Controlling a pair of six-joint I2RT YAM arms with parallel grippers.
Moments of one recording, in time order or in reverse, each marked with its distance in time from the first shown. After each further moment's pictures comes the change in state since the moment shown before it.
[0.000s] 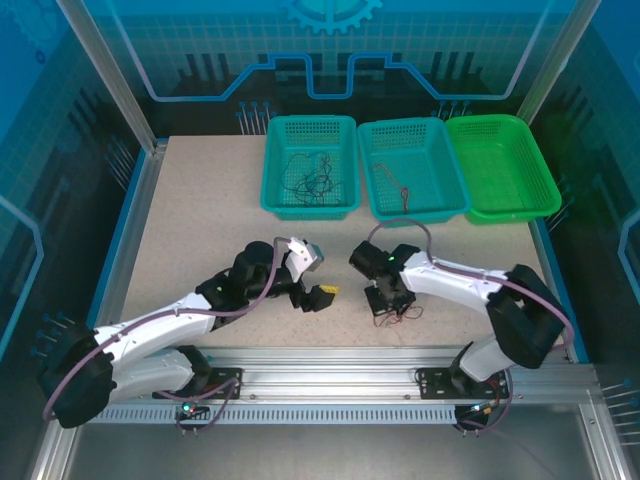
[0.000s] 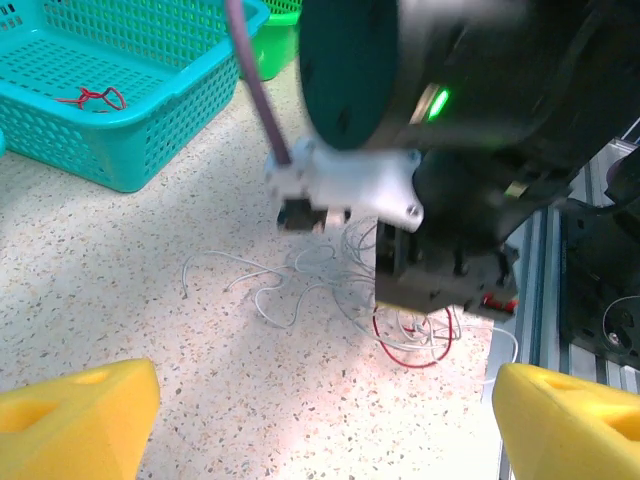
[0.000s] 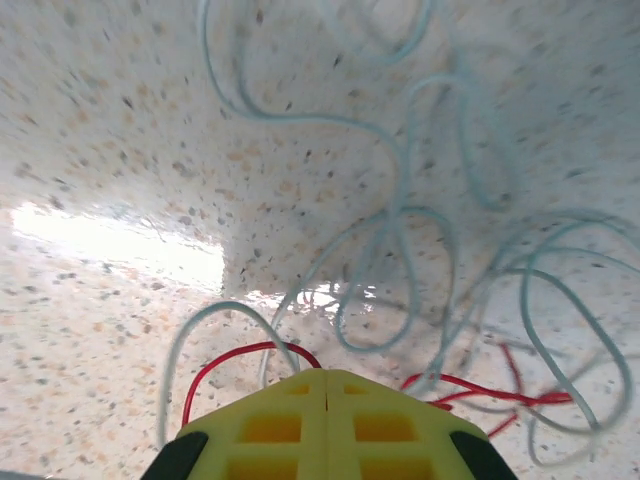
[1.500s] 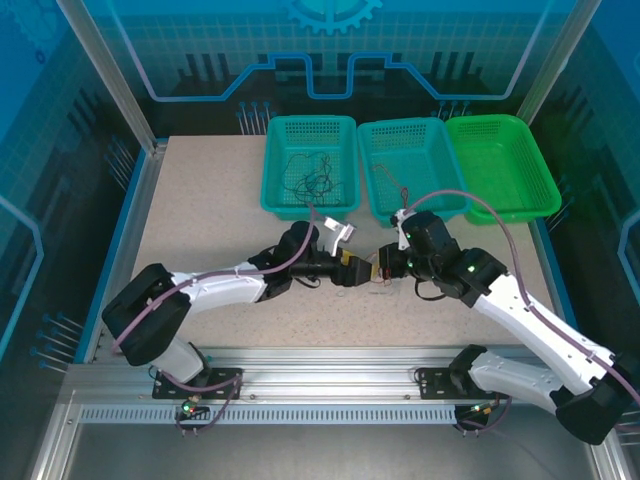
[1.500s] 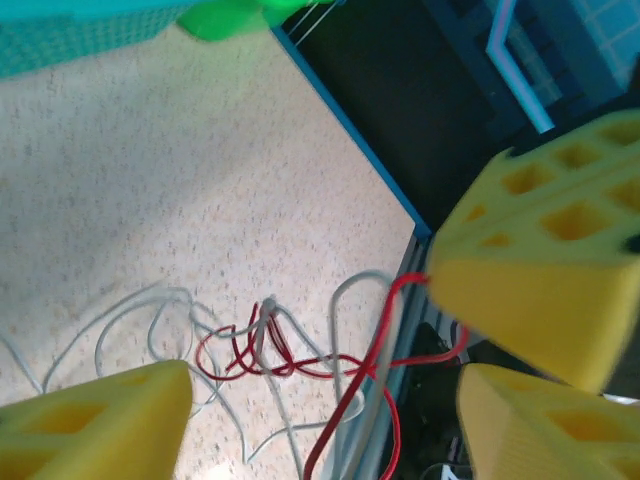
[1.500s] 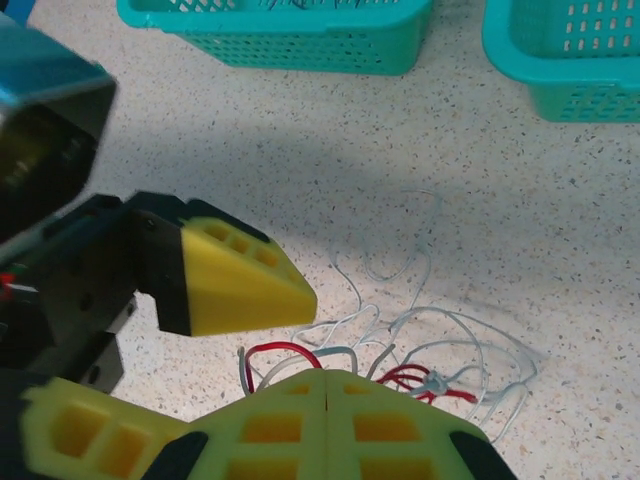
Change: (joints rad) left arm -0.031 0.471 0.247 0.236 0.160 -0.605; right arm -0.111 -0.424 0.088 0.170 -0.107 -0.008
